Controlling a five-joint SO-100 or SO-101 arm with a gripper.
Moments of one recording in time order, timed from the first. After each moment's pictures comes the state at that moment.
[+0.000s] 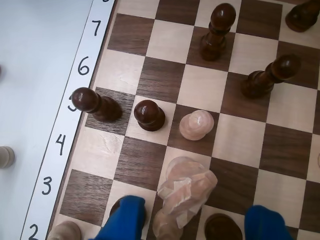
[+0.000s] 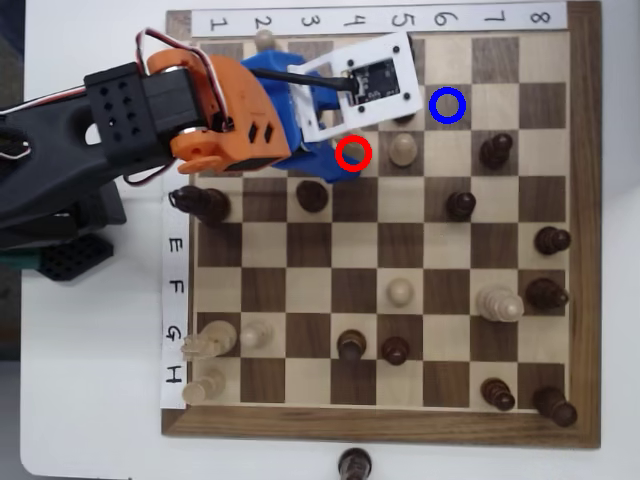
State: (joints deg) arm -19.2 103.1 110.0 51.8 100.5
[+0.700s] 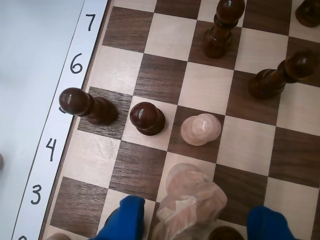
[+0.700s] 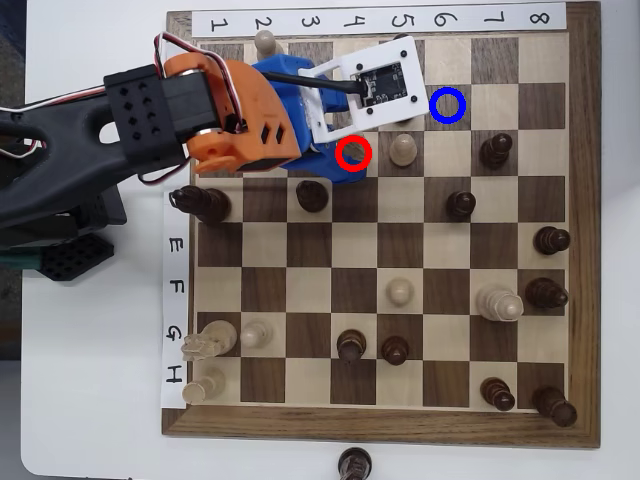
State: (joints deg) arm -19.2 99.4 111.1 47.4 100.5
